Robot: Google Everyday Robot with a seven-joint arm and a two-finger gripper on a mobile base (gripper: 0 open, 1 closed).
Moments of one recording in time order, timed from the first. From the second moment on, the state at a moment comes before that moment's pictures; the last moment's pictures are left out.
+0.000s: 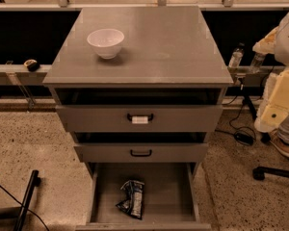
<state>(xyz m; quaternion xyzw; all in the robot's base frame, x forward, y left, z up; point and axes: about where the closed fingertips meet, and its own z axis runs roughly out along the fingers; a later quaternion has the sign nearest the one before) 0.438 -0.217 0.977 -0.60 0.78 -0.04 0.16</state>
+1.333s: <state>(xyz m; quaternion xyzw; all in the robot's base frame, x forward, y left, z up) 0.431 -0.205 0.809 -0.58 0.79 0.10 0.18</state>
